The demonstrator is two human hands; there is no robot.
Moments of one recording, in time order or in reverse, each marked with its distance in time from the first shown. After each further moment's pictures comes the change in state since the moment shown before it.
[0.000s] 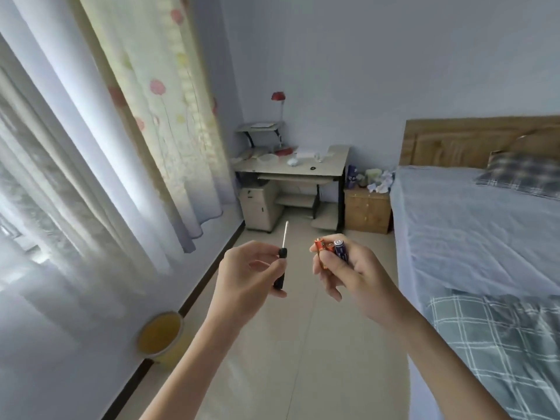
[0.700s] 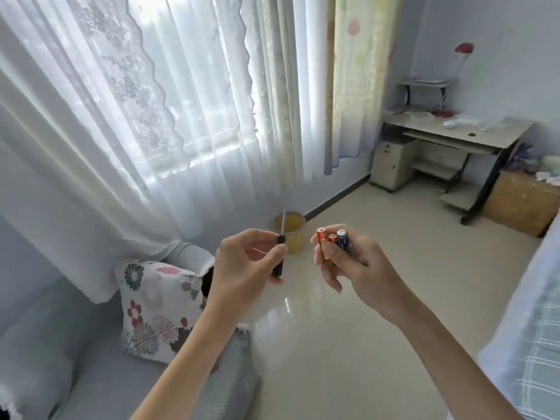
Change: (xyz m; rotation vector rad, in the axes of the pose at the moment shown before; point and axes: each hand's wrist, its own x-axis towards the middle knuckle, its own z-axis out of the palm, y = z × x) left_hand -0.490 -0.005 -0.174 0.071 0.580 -0.124; right_hand -0.329 -0.105 0.245 0.200 -0.556 0.038
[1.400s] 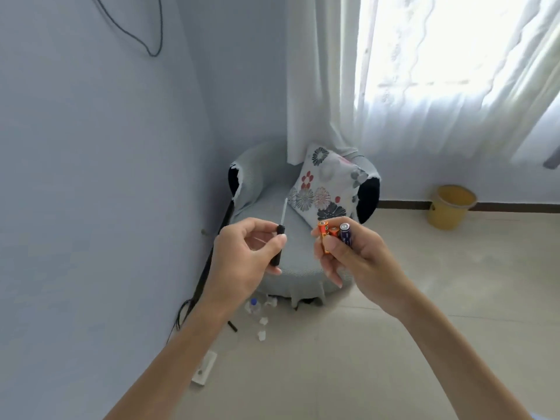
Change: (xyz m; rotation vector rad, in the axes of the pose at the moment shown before) left_hand -0.483 -0.020 -0.128 0.104 0.729 -0.250; right_hand -0.304 -0.037 0.216 0.220 -0.824 0.023
